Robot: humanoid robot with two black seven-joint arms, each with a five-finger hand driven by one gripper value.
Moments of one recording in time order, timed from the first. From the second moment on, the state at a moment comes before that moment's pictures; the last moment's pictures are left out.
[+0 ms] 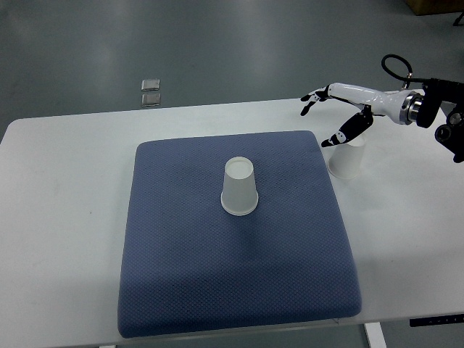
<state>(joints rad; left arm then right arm) 0.00 0.00 -0.15 -0.16 0.08 0.04 -0.05 0.90 -0.54 0.57 0.93 -1.46 0.31 0.37</state>
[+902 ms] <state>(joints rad) 0.00 0.00 -0.15 -0.16 0.08 0.04 -0.05 0.94 -0.50 0.39 0.77 -1.72 0.11 0.36</state>
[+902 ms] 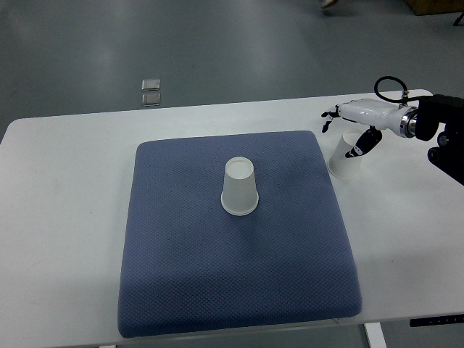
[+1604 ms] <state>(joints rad) 0.00 0.00 -0.15 -0.16 0.08 0.04 -0.05 0.97 -0.47 0.28 0.65 -1.74 0.04 0.36</state>
